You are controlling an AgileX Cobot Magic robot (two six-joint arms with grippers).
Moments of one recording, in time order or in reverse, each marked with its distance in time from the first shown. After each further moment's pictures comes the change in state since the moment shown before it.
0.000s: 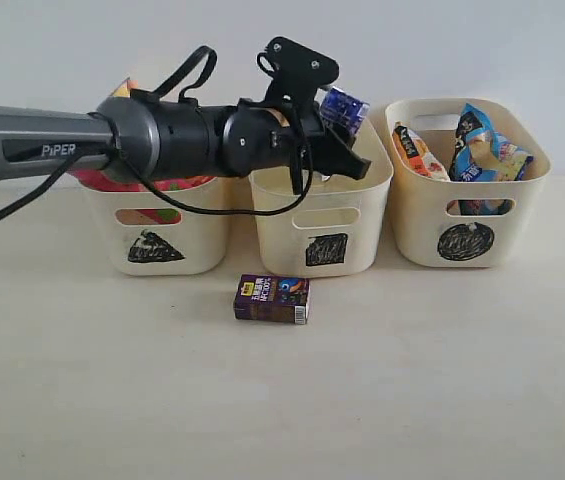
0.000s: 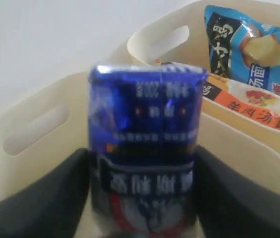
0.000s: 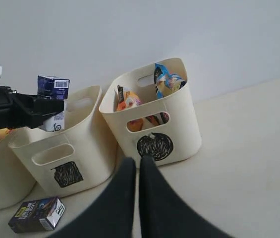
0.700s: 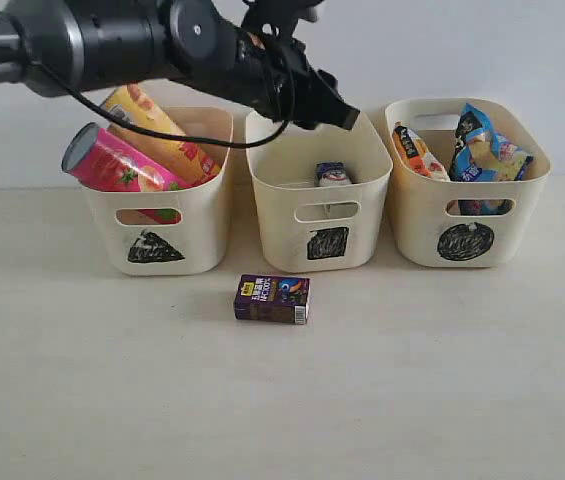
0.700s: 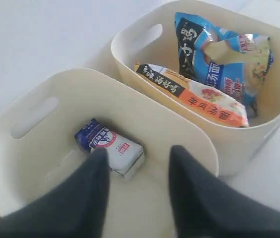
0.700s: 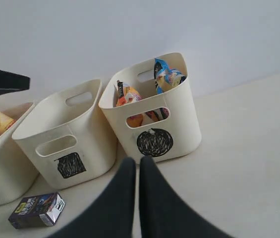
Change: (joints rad) left arm 0.017 -0.182 -0.045 -0.004 0.393 0.000; right arm 0.000 0.000 0.000 0.000 0.011 0.000
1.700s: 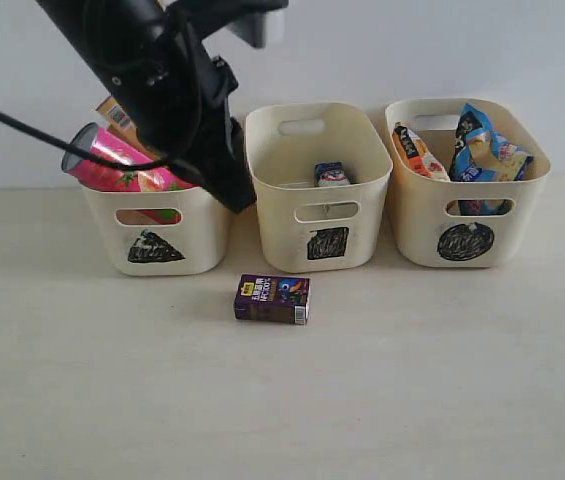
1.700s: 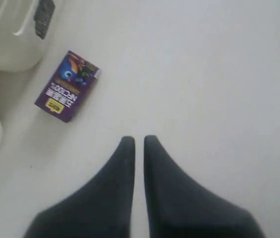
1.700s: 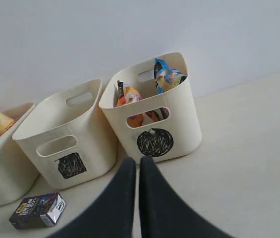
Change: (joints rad) left arm 0.002 -0.307 0.127 -0.009 0.850 0.199; right arm 0.000 0.000 0.000 0.000 0.002 0.004
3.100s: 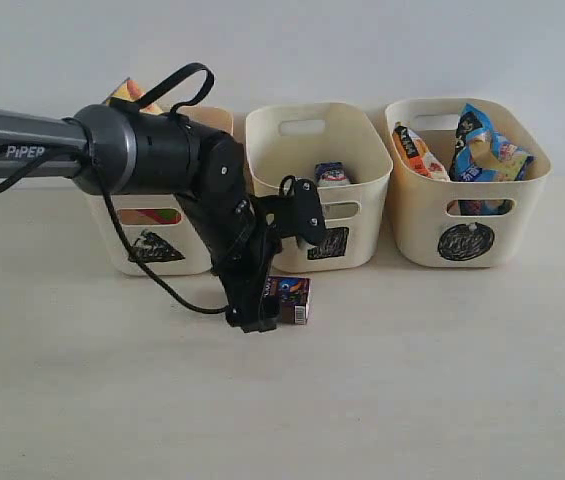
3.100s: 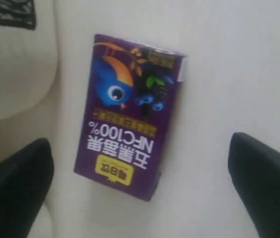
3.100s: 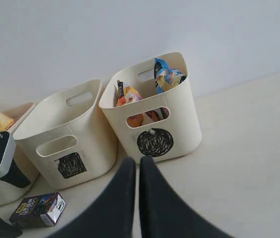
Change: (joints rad) left arm -0.019 0.415 0.084 0.278 -0.512 0.223; right arm 0.000 0.000 0.000 0.000 0.000 0.000
